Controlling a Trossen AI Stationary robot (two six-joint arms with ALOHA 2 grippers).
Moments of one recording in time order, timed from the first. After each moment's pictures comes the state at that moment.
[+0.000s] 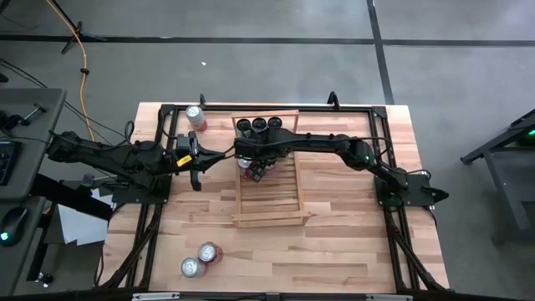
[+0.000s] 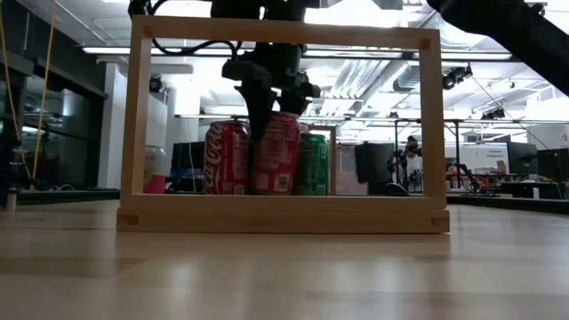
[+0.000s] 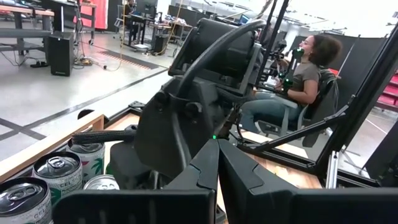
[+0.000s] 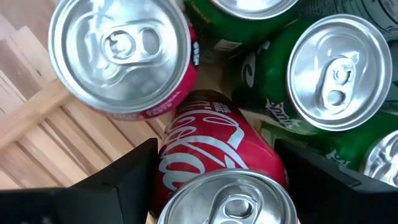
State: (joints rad) left arm -0.21 0.71 0.61 0.07 -0.43 -0.26; right arm -0.08 2.36 2.34 -1.35 0.22 0.49
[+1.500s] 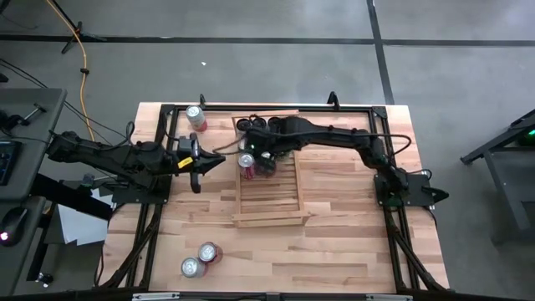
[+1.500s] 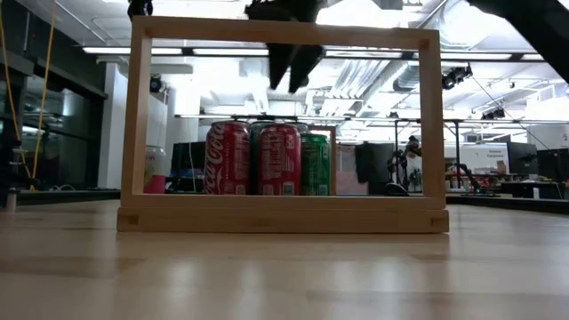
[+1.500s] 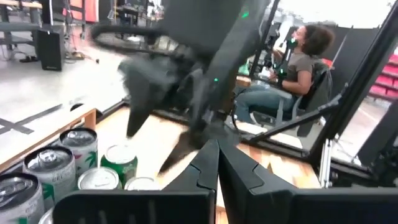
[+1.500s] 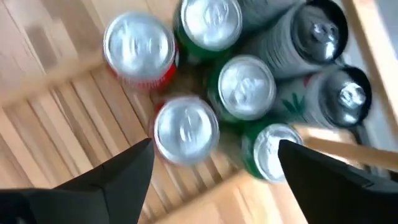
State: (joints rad) left arm -0.21 0.71 0.61 0.04 -0.40 -0.26; right arm -0.06 2.20 2.35 -1.42 0.28 0.26
